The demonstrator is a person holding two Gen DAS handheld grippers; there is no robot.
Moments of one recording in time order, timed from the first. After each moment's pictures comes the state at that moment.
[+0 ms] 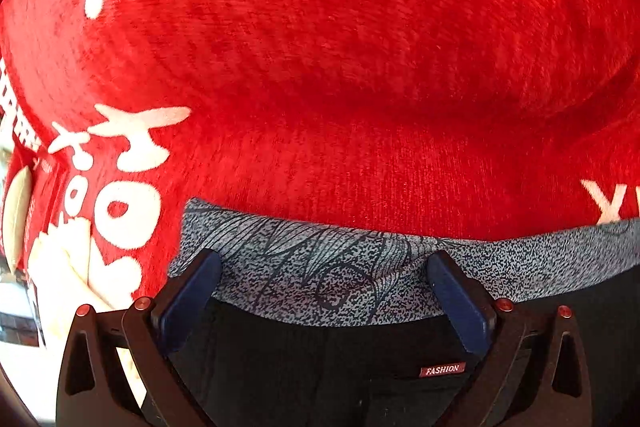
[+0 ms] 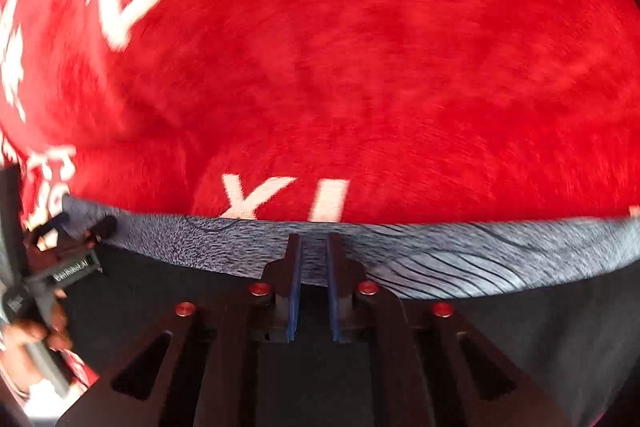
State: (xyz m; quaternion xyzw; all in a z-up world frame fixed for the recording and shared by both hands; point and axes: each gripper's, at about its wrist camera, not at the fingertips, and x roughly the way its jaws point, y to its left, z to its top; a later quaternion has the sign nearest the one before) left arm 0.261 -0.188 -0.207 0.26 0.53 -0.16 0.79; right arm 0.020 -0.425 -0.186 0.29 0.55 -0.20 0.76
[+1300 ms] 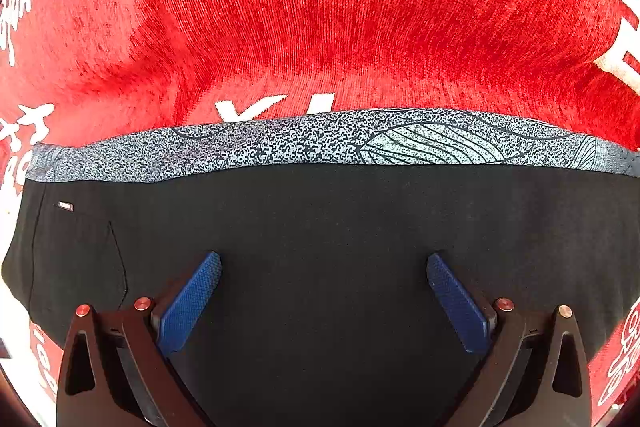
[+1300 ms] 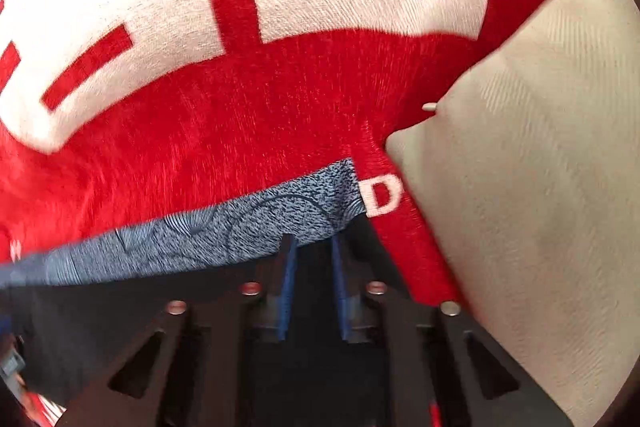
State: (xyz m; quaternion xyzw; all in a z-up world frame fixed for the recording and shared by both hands) left arm 0.019 -0.341 -0.196 0.23 0.56 -0.26 0.75; right arm -0.239 -0.696 -0.157 0.26 0.55 -0.39 0.69
